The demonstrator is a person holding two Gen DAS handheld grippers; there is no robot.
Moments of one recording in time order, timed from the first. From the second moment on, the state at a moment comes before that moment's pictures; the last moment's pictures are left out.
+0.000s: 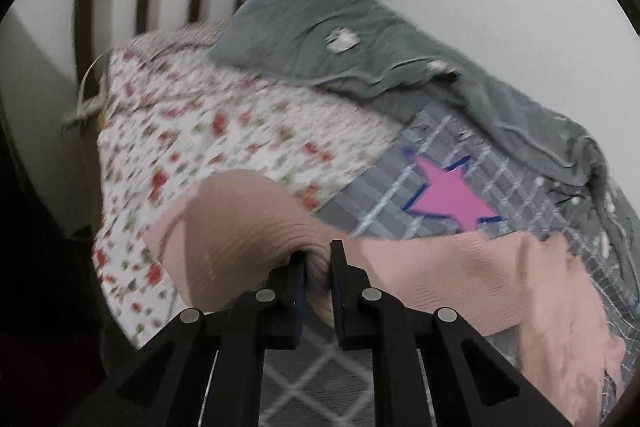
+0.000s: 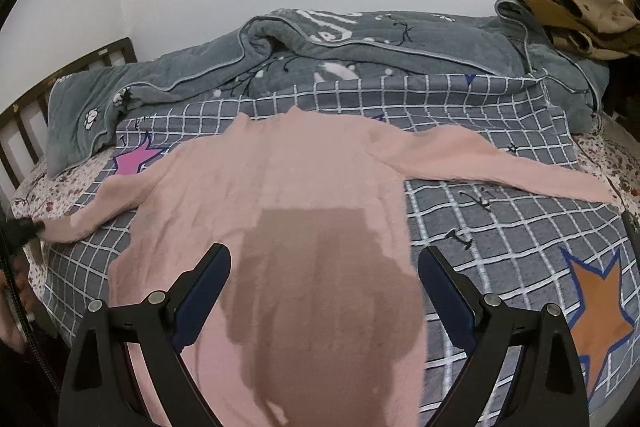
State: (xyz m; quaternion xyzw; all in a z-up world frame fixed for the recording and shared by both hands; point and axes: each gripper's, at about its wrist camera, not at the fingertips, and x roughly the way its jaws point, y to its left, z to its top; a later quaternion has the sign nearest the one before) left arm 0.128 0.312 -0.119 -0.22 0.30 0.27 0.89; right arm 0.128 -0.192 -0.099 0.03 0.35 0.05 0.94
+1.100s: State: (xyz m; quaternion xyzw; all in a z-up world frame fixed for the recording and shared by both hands) left arm 0.316 -0.141 -0.149 0.02 0.42 -0.07 0.90; right arm 0.145 -0.353 -0.146 0.03 0.38 -0.01 0.93
